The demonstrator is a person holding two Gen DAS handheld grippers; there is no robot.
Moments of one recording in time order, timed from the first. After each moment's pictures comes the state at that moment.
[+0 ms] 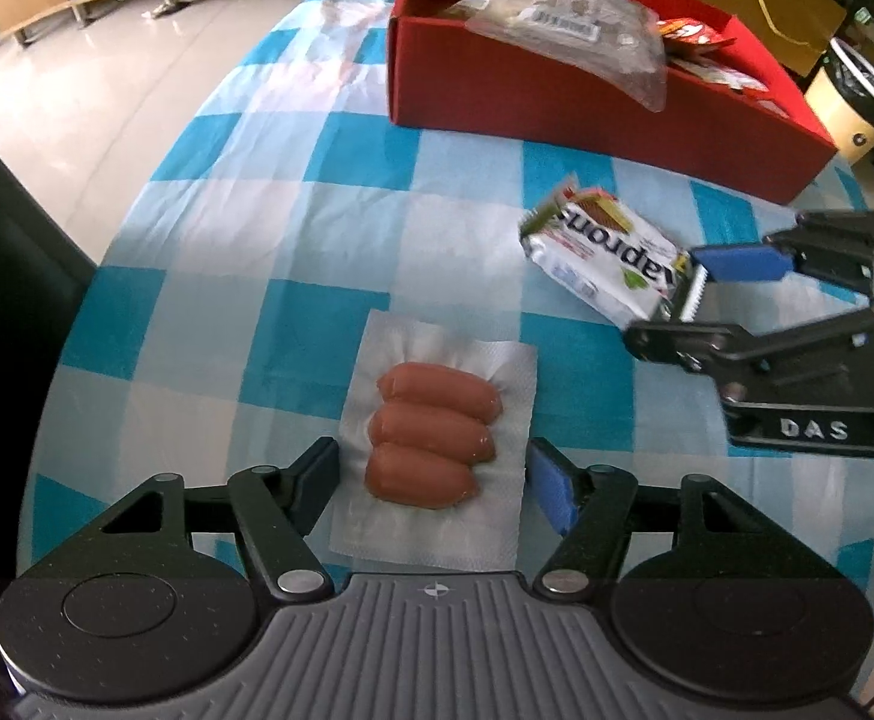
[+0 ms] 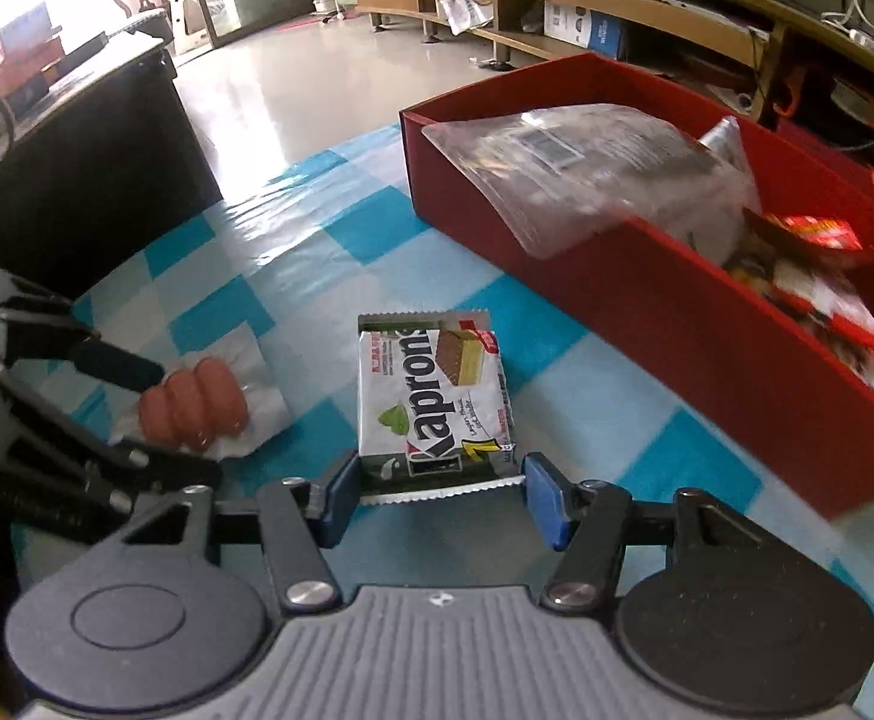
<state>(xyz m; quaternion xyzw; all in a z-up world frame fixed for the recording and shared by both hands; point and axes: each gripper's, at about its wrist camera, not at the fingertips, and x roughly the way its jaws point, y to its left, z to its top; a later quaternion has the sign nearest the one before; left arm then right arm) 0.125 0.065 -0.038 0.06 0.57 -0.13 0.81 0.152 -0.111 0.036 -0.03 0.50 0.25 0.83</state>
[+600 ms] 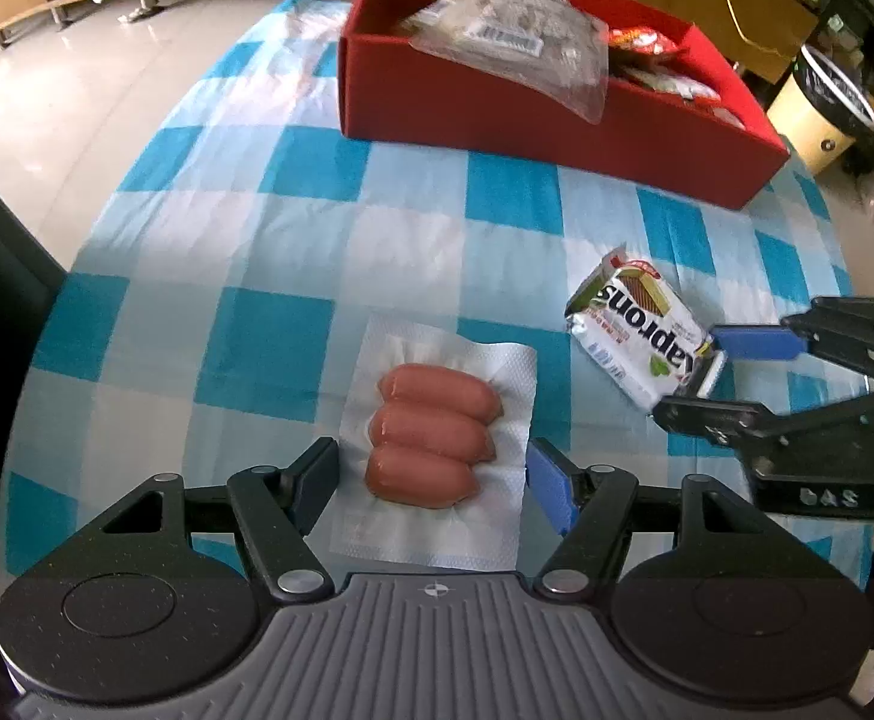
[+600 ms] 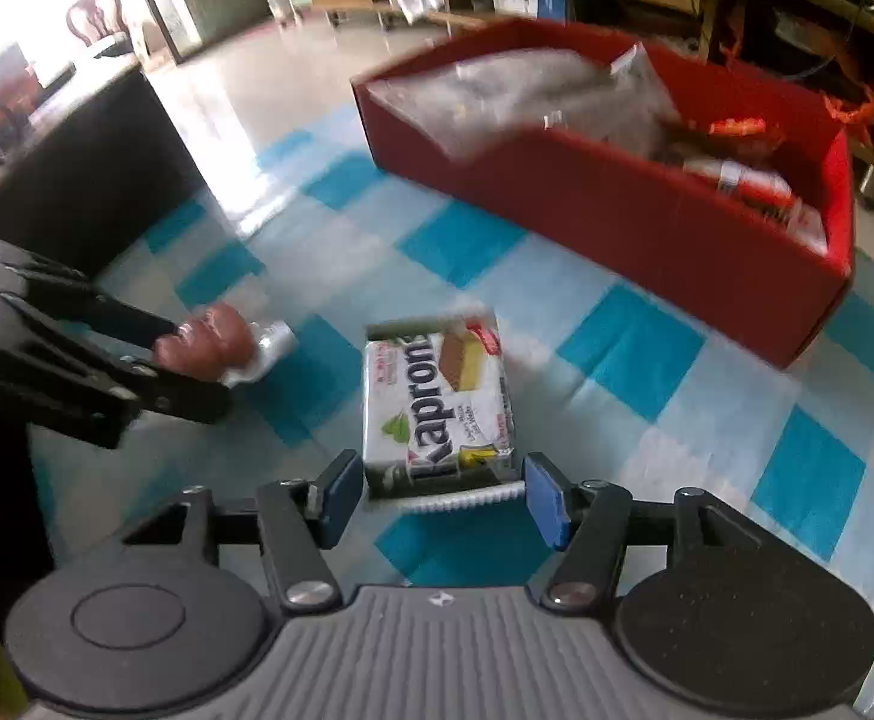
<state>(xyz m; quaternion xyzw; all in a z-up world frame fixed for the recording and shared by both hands) 0.120 0.051 -0.032 0.05 0.57 -0.16 0.80 0.120 -0.141 0.036 0.01 0.53 0.22 0.82</state>
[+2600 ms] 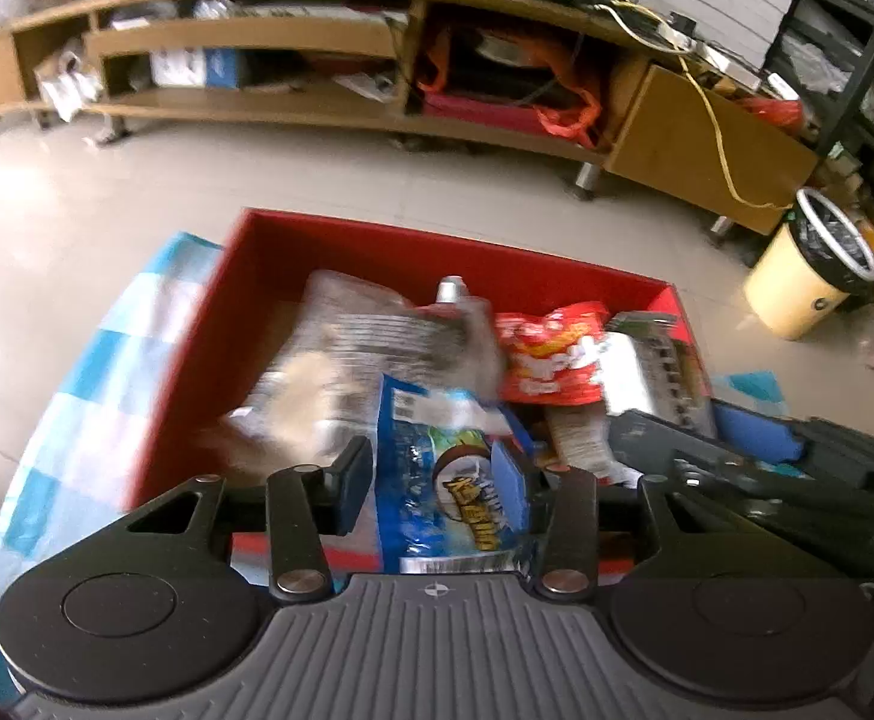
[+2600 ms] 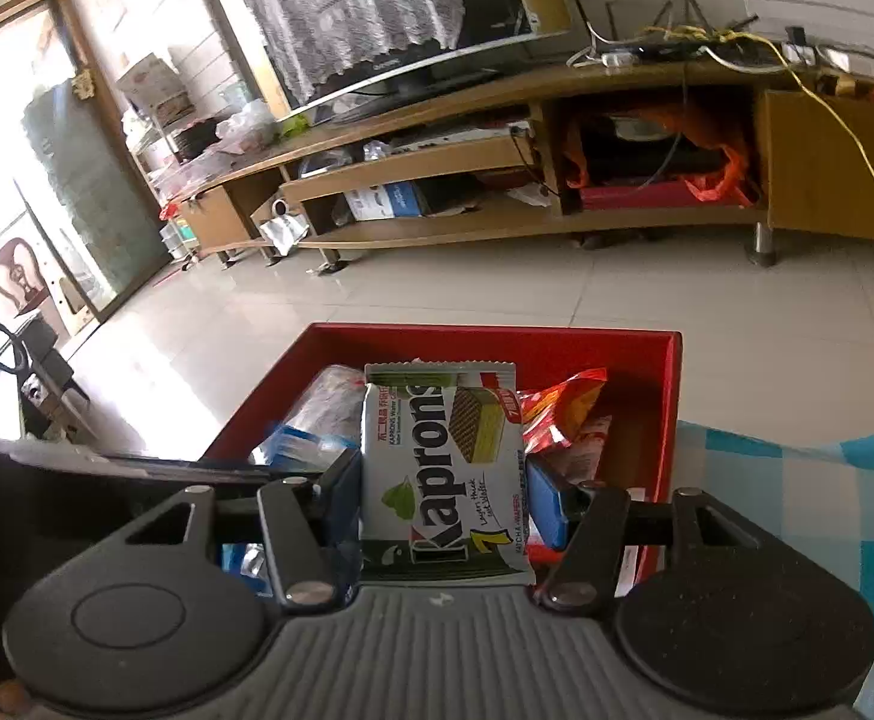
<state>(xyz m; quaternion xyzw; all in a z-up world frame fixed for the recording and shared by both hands) 0.263 -0.060 0.013 0.00 0.48 -0.16 0.86 0.234 -0.237 0.084 0.17 0.40 0.11 0.90</state>
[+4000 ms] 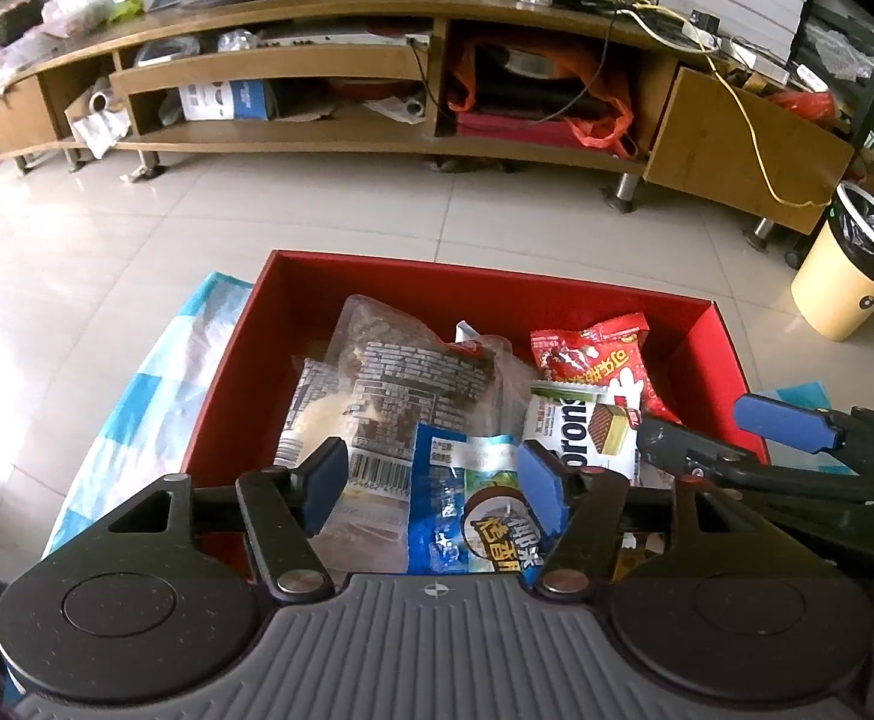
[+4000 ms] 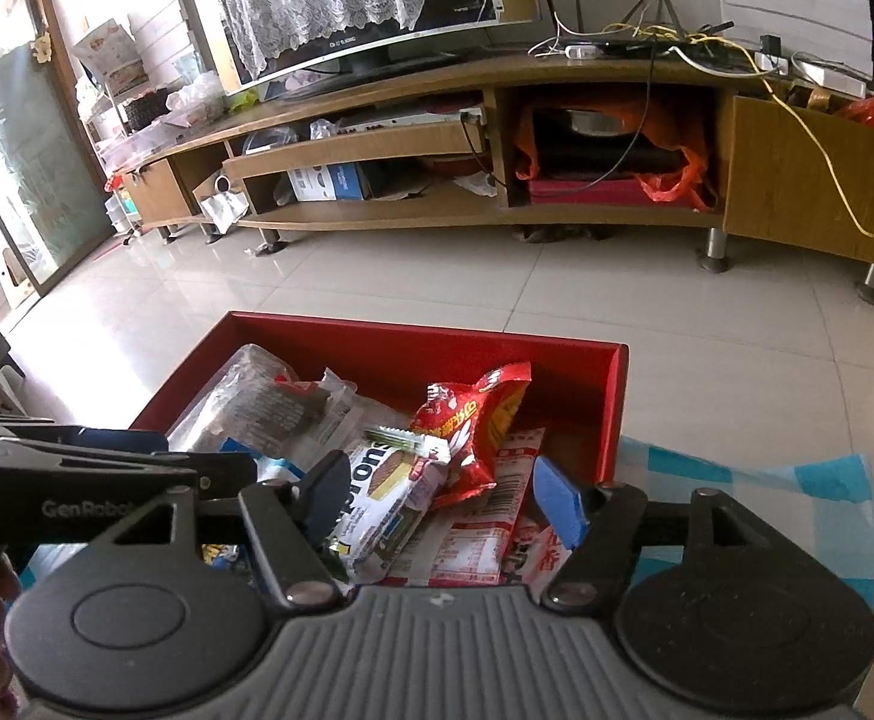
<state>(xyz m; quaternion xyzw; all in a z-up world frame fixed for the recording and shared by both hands) 0.270 -0.069 0.018 0.05 0.45 -0.12 0.88 0.256 -0.239 0.072 0.12 0.42 0.06 0.90</state>
